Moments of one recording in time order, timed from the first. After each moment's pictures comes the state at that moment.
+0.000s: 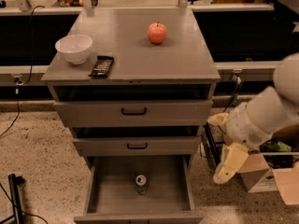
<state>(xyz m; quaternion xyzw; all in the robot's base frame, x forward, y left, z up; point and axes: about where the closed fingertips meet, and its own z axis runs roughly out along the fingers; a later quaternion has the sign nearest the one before) 0.427 -0.172 0.767 -0.62 0.74 0.17 0.18</state>
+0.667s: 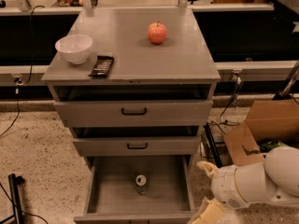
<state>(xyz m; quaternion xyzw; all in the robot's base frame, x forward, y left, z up) 0.355 -0.130 0.649 -0.53 0.77 0.23 0.27</state>
